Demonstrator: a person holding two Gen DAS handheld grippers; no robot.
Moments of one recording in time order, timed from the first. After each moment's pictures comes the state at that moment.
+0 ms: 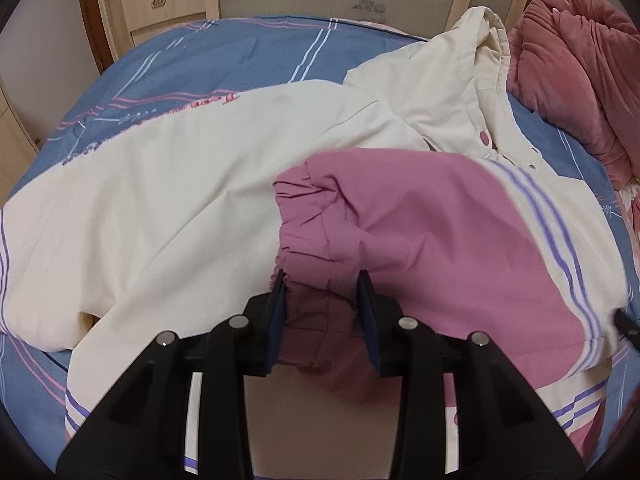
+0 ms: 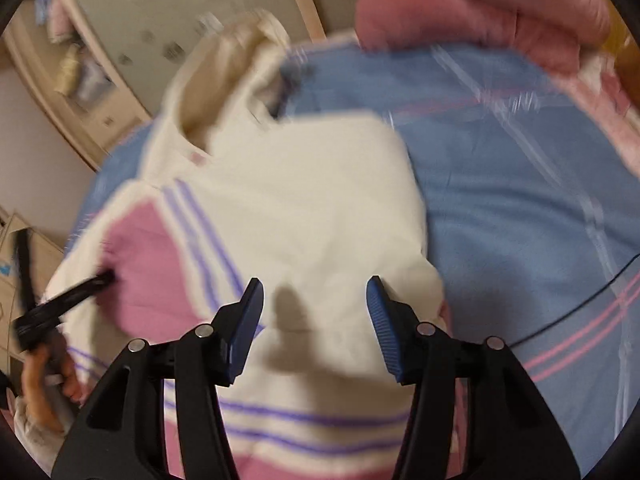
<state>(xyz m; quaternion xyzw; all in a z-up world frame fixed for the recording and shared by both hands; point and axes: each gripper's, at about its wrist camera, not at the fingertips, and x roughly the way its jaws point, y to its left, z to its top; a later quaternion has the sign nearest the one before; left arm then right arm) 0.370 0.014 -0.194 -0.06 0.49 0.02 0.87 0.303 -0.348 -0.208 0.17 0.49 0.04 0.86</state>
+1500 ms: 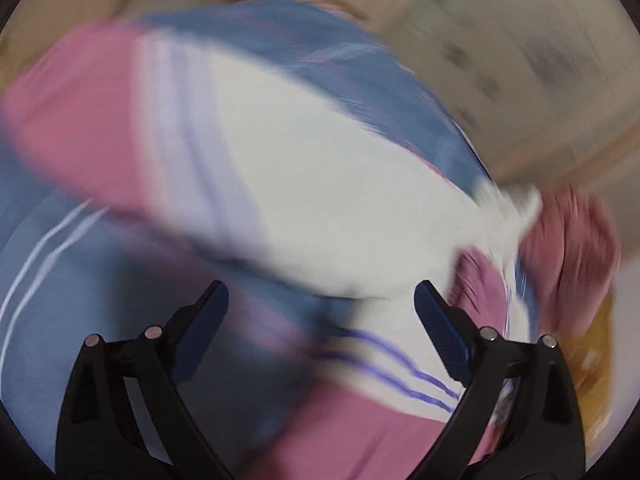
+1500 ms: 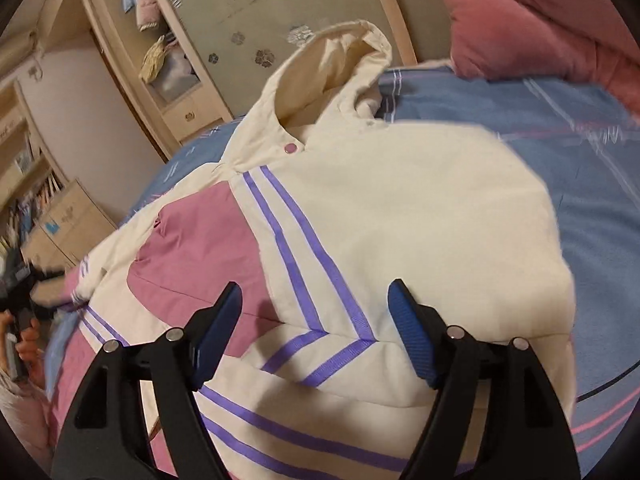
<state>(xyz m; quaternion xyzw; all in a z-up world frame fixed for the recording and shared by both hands) 0.206 0.294 -0.186 -0.39 0.42 0.08 0.81 0.287 -0.306 -0.223 0.17 0.38 0.19 0.89</state>
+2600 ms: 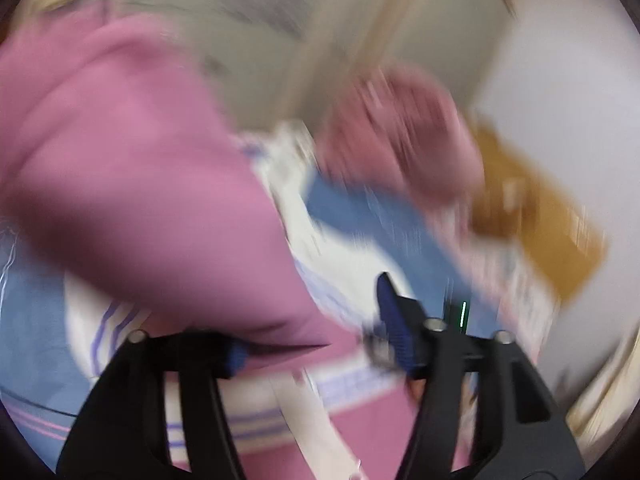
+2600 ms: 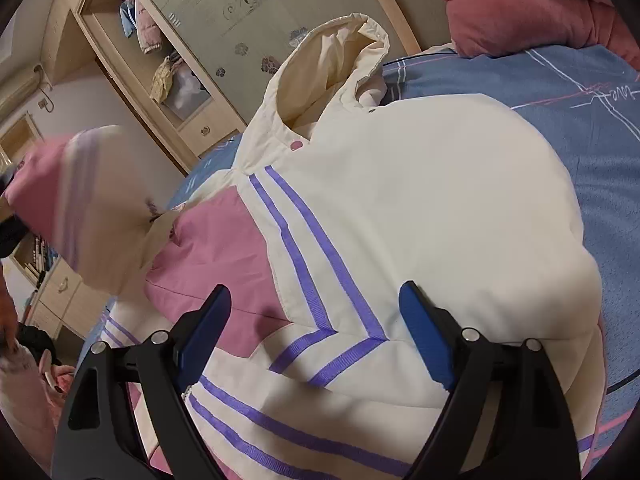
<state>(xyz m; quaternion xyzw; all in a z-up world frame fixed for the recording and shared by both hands) 0.268 -0.009 -0.039 -0.07 0.35 -0.28 0.89 0.281 -0.315 -0.231 0.21 0.36 0.23 0.88</state>
